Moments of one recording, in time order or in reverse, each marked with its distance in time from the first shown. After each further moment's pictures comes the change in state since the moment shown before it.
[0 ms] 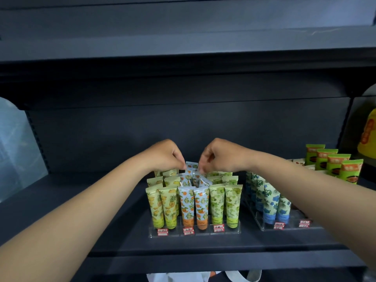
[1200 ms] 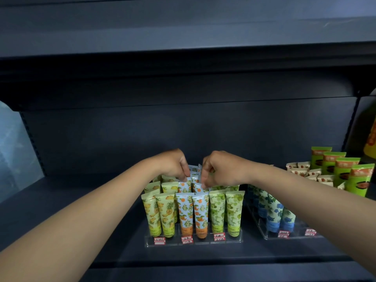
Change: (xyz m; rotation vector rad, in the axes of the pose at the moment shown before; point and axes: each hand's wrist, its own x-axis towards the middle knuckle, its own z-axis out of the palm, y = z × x) left_hand 0.044 -0.010 0.023 0.151 -0.185 -0.014; right_hand 0.008 0.017 0.016 -0.082 -0.059 -0.002
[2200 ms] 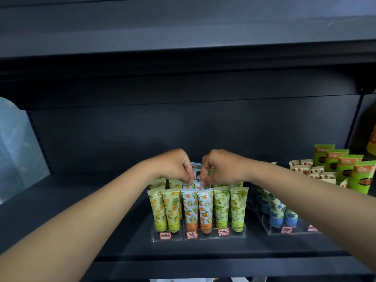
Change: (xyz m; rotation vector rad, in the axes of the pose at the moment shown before) left_hand -0.035 0.007 -0.002 -0.096 0.007 0.081; right_hand 0.001 -0.013 0.004 -0.046 -0.012 -0.007
